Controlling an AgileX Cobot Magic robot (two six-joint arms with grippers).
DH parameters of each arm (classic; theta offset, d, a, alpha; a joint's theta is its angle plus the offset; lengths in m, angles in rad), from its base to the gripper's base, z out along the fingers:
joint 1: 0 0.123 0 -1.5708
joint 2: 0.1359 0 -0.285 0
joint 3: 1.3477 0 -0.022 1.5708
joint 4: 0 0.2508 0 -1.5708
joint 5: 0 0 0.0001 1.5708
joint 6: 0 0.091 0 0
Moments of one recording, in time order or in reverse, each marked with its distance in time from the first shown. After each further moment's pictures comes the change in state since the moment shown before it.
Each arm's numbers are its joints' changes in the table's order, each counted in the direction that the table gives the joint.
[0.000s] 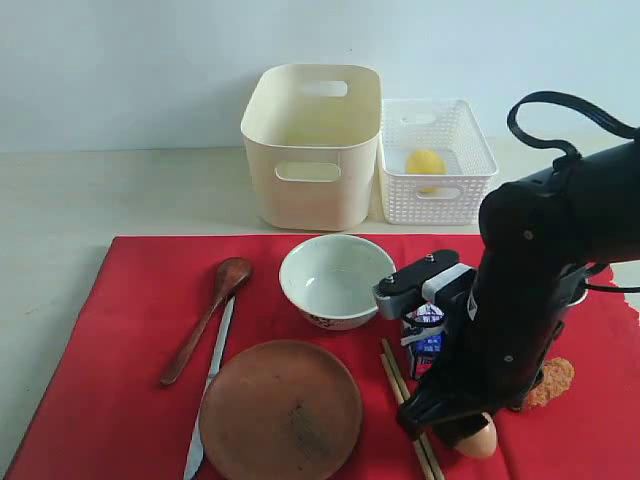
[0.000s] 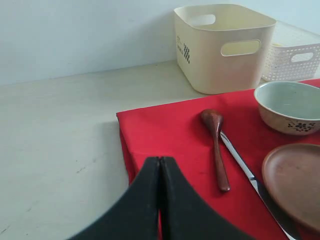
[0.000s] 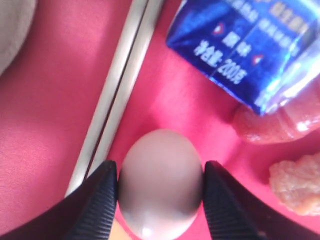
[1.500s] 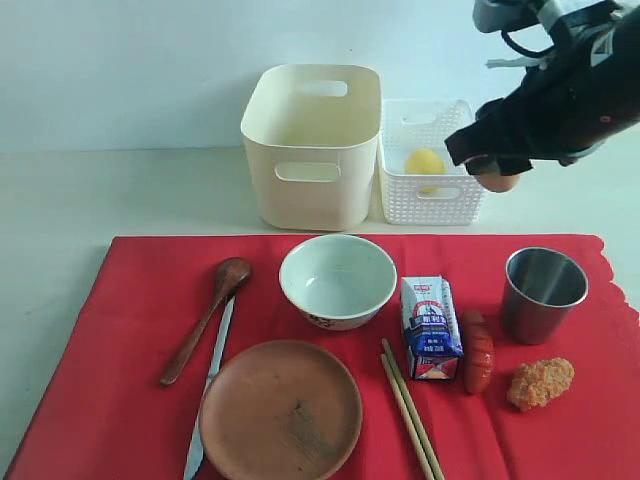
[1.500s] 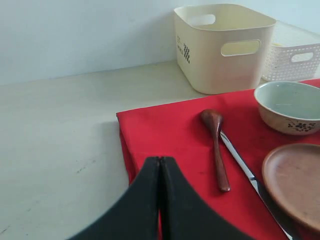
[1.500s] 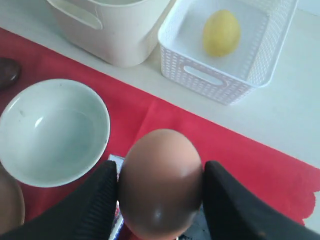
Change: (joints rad) left arm 0.000 0.000 0.000 0.000 0.000 0.000; right arm -0.216 -0.299 -0.239 -0.104 -0.113 0.023
